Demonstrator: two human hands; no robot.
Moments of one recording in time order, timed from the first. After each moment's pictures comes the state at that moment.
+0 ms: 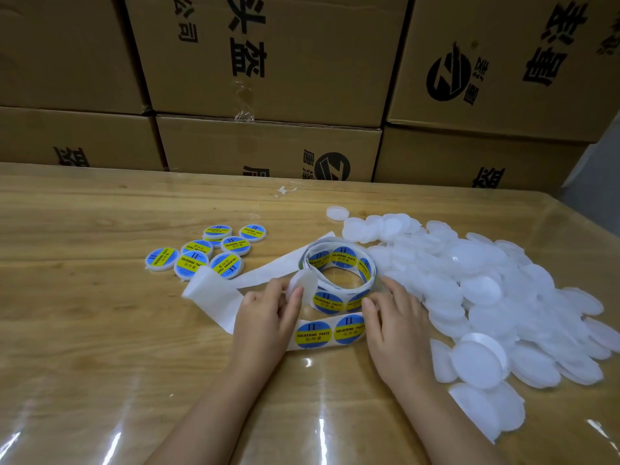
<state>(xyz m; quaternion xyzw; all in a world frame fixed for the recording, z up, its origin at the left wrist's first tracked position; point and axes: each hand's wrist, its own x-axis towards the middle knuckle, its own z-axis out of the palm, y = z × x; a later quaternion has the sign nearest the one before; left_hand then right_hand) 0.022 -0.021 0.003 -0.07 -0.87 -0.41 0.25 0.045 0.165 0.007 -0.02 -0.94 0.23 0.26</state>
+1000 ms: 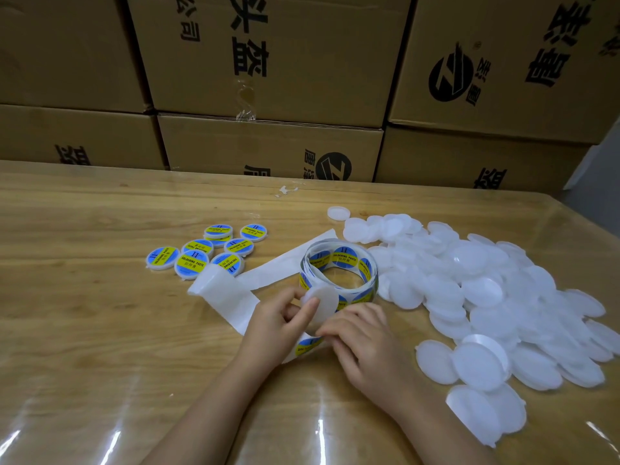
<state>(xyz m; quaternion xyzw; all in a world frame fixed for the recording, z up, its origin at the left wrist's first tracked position) 0.015 -0.018 -0.005 -0.14 -0.80 -0.57 0.12 0.056 0.150 0.011 0.32 -0.87 0.23 0.29</state>
